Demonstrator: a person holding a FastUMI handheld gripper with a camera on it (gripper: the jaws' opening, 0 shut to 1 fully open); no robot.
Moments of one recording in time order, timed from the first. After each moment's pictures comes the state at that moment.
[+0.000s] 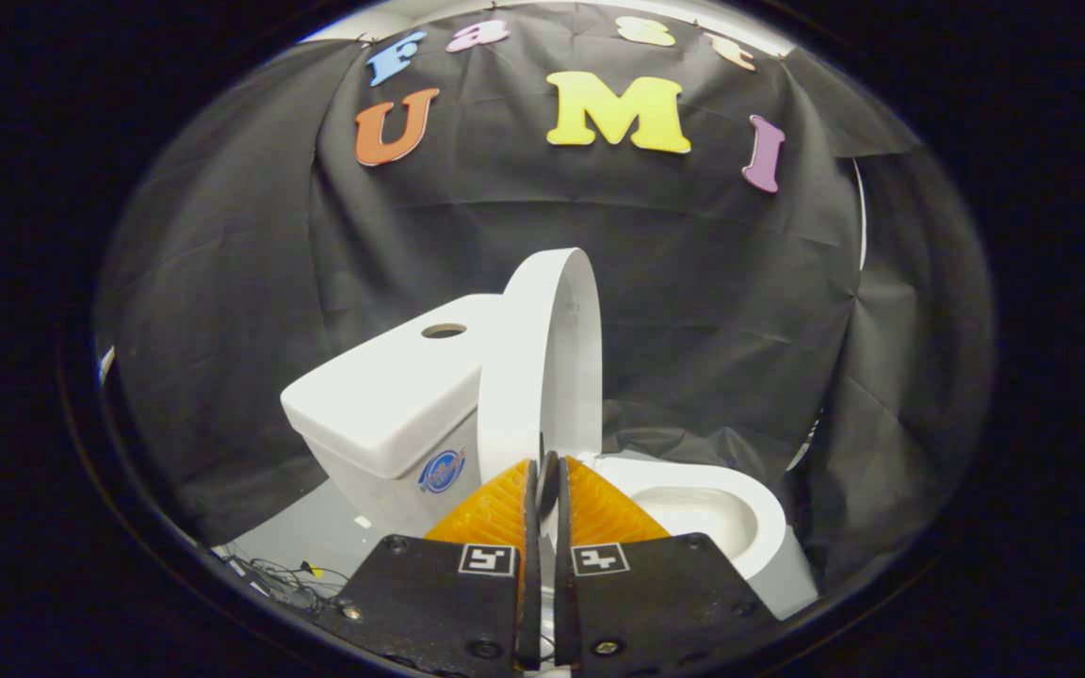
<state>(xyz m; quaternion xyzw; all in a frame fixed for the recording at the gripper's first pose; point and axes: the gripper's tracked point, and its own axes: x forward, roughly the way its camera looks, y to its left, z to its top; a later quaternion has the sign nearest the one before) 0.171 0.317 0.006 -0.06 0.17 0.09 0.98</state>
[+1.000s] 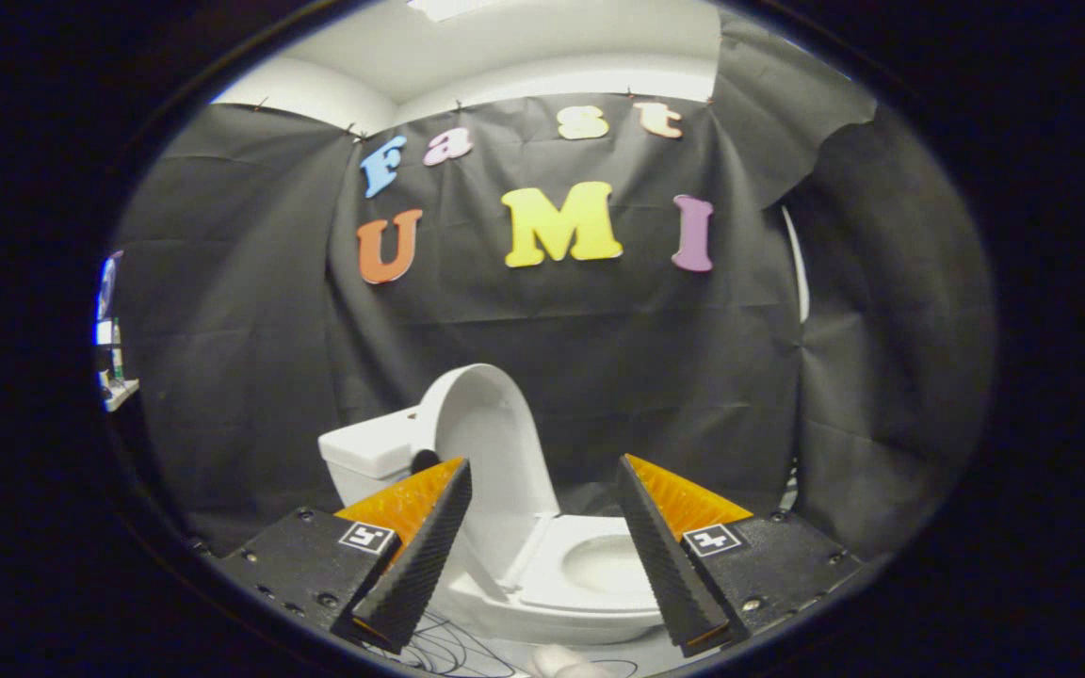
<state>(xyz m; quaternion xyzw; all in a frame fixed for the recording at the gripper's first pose) 0.054 0.143 0.055 0.02 -0.02 0.10 0.99</state>
